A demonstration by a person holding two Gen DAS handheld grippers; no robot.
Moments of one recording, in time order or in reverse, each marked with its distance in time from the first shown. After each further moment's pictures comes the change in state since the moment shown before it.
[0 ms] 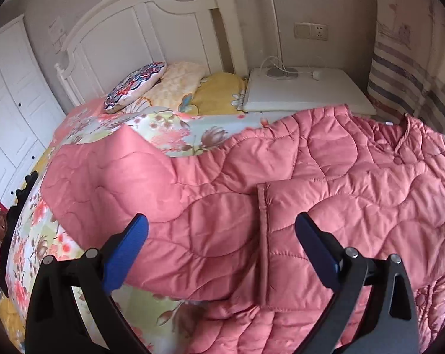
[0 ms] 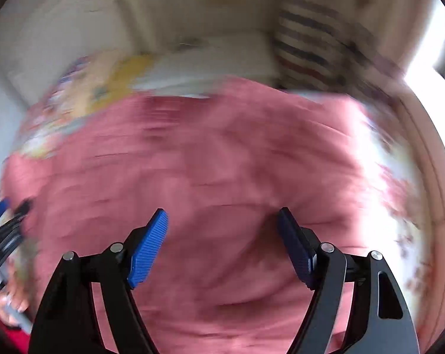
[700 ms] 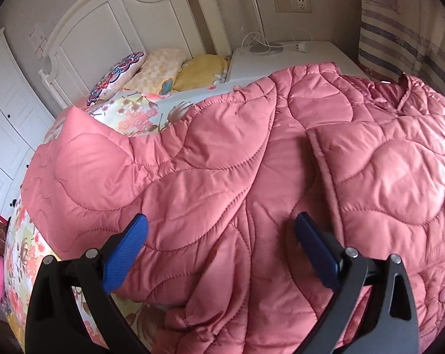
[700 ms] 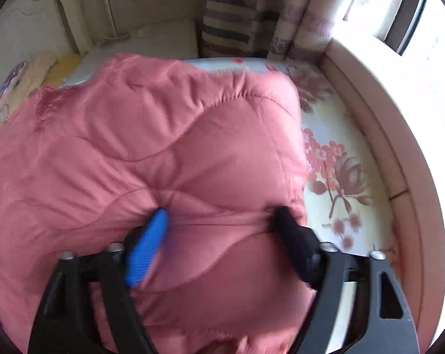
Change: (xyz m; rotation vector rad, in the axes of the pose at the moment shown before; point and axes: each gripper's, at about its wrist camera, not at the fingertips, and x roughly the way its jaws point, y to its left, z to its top) left arm 0.041 -0.033 -0.018 0.074 0.069 -0.011; right arm 0.028 -0.060 -0.025 0.000 -0.055 -0.225
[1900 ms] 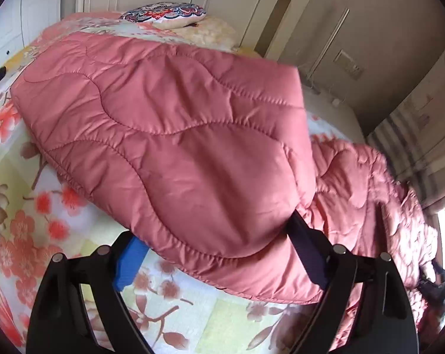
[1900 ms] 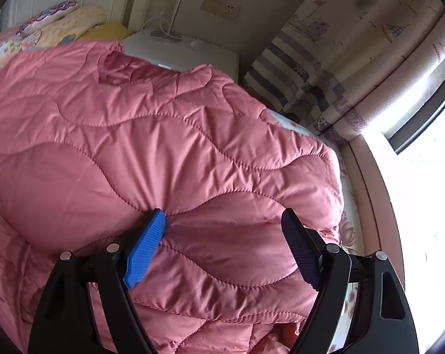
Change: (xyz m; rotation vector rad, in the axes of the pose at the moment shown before) left arm 0.039 0.222 -0.026 -0.487 0.044 -0.319; right arm -0.034 0.113 -0.034 -0.394 -0.156 -0.151
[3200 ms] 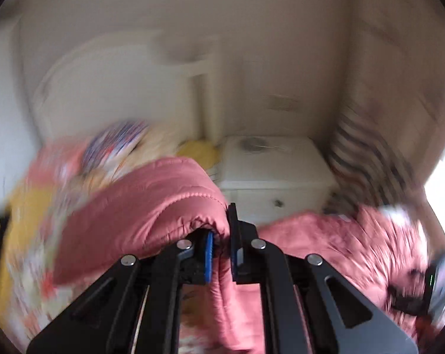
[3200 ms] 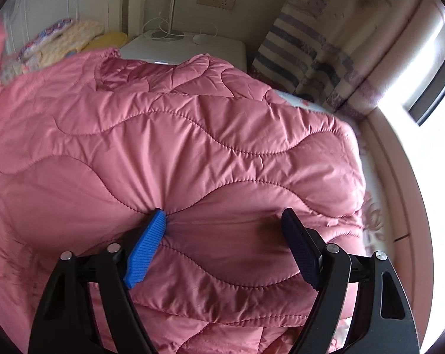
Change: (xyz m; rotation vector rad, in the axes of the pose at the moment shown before) left arm -0.140 -0.257 0.040 0.547 -0.322 0.066; right arm 0.006 -0.028 0.000 0.136 0.049 0.190
